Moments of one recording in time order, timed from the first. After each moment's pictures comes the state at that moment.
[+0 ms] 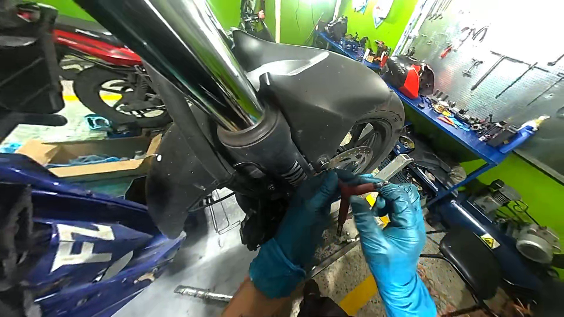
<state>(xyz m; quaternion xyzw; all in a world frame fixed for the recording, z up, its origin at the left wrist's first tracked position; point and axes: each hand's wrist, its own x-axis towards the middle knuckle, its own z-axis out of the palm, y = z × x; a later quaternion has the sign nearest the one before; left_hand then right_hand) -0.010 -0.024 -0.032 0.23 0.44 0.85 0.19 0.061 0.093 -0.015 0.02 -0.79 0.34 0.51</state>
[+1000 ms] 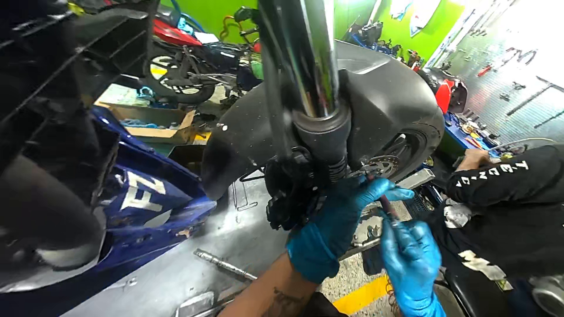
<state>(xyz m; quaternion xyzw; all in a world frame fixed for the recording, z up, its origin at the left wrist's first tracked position) -0.006 -0.027 -0.027 0.23 0.45 0.84 0.21 0.080 0.118 -0.070 0.06 -0.85 0.19 0.49</state>
